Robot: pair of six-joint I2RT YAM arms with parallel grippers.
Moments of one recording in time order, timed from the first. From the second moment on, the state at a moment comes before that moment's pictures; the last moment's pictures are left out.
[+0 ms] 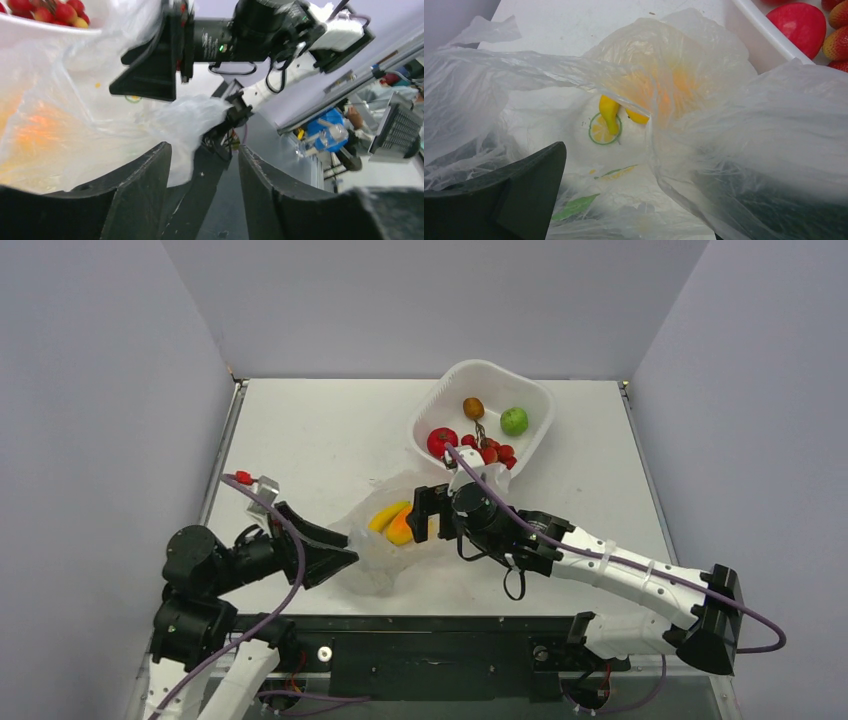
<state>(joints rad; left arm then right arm) -0.27 0.40 0.79 -0.41 0.88 -0.70 1.05 1.22 1.04 -0.36 0.35 0.57</state>
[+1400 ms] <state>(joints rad) -0.66 1.29 1.22 -0.59 0.37 -0.19 1.00 0.96 0.84 -0.29 0.14 0.49</state>
